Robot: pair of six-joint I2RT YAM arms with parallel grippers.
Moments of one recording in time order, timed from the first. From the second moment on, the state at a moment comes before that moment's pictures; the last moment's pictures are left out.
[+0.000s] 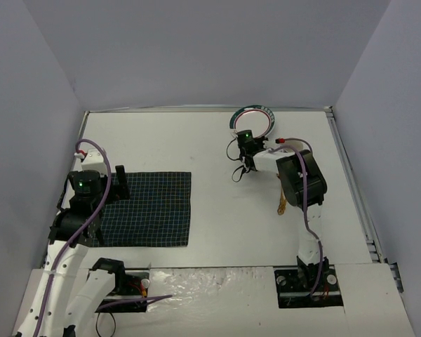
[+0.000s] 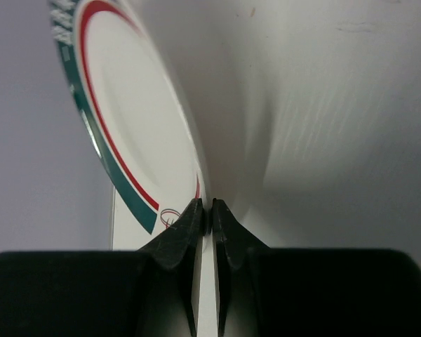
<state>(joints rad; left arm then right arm) -0.14 0.68 0.85 -0.70 -0.25 -0.15 0.39 2.20 1.32 0.17 0.72 1.64</state>
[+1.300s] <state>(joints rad) -0.14 0.63 0.85 -0.70 -0.28 -0.15 0.57 1.84 0.97 0.47 -0.39 1.07</state>
